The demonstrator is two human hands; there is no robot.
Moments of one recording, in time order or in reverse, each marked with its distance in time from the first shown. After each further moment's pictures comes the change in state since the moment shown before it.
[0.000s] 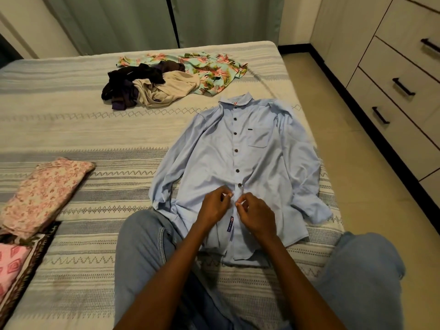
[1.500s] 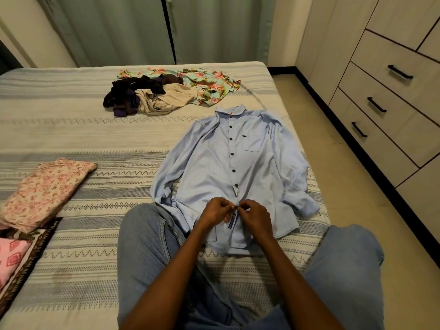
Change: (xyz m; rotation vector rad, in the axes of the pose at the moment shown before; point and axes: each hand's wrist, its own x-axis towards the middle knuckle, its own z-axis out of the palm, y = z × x) left_hand -0.031 0.008 0.001 -0.322 -0.269 -0.264; right_hand -0.034 -0.014 -0.013 0.084 -0.016 0.133
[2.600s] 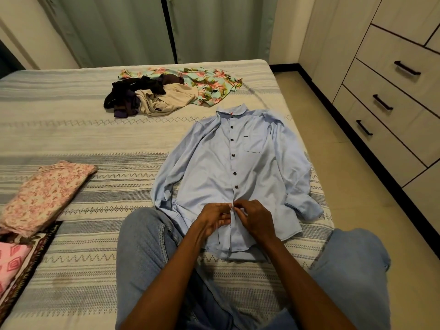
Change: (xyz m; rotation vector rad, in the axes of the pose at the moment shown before) left_hand -0.005 0.004 -0.002 -0.642 -0.031 -0.257; right_hand 0.014 0.017 0.008 -0.193 0.223 -0.451
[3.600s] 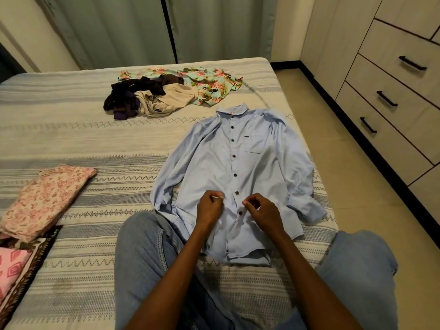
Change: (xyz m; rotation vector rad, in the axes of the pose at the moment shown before) left_hand 0.004 0.012 0.000 0.427 0.416 0.387; right_hand 0.019 0.030 -0.006 0.360 -0.157 0.331
